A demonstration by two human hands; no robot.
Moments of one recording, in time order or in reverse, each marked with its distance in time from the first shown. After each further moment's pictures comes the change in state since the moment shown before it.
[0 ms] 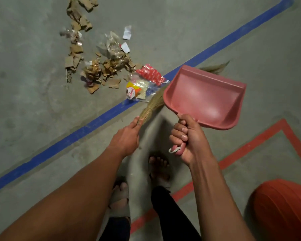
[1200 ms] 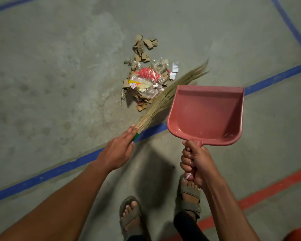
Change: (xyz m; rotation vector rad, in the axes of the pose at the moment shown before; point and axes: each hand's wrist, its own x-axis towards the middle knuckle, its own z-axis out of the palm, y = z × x) left_hand -0.142 -0.175 -0.076 -0.188 0.330 0.010; right_hand -0.032 0.120 0.083 -0.541 -0.032 -0.074
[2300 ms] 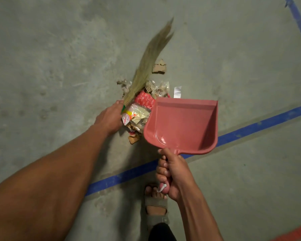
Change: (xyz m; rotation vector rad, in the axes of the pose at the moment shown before) left_hand 0.314 -0.093 -0.083 0.111 -0.034 -0.321; right_hand 0.156 -0.106 0.123 0.068 -0.013 0.229
